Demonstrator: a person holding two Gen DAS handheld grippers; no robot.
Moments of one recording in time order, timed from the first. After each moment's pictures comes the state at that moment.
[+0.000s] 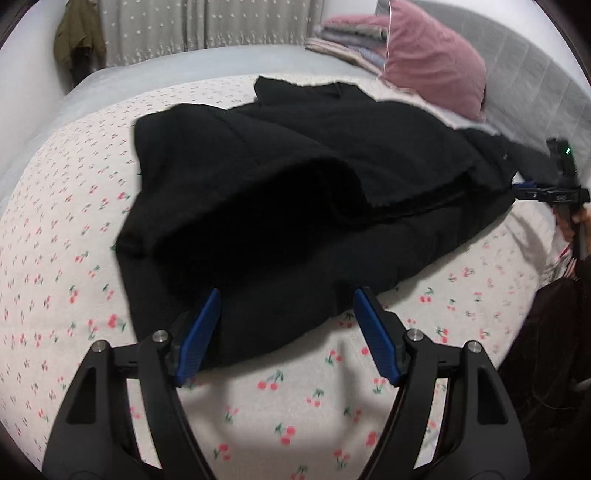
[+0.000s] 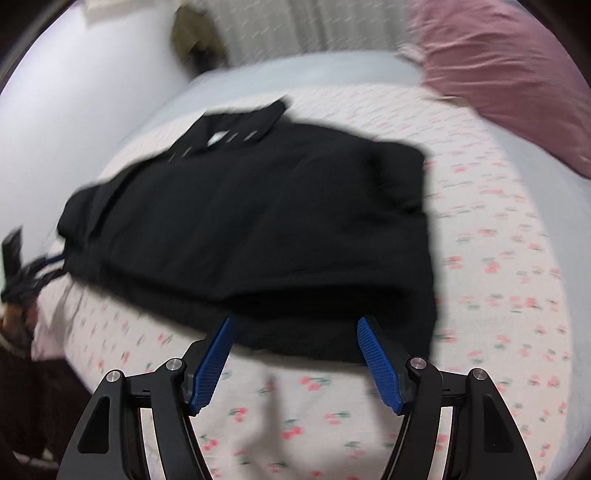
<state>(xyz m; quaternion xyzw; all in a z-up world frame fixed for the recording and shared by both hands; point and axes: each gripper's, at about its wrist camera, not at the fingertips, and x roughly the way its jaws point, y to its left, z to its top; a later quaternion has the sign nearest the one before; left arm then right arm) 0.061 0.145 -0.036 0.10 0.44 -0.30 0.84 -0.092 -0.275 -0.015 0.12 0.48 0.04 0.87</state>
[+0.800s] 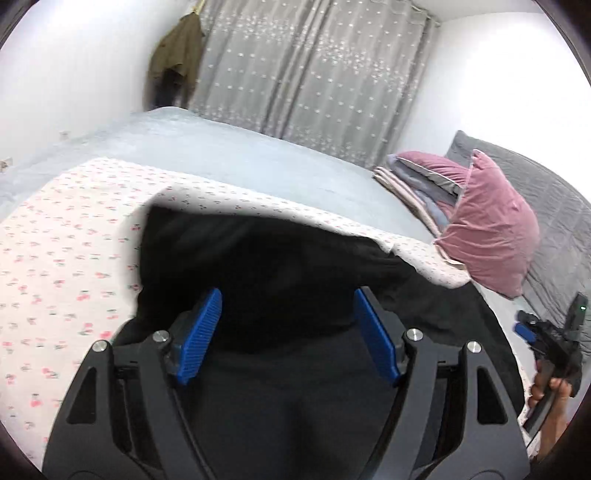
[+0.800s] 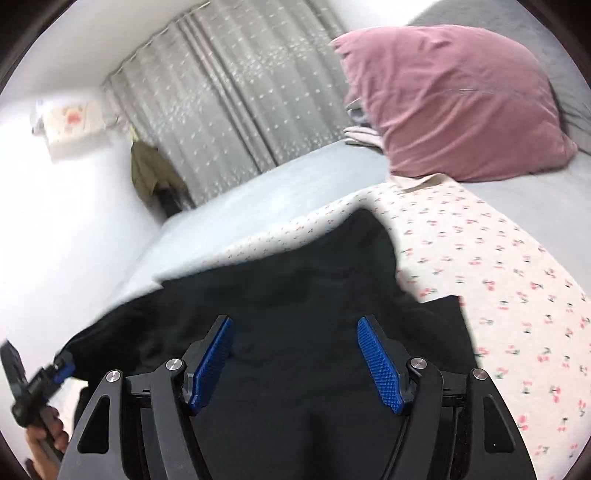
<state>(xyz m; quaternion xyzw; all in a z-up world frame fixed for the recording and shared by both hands) 0.161 0.123 0.027 -0.11 0.29 -0.17 0.93 0.019 -0.327 0.030 0.27 0.24 -0.08 0.93</state>
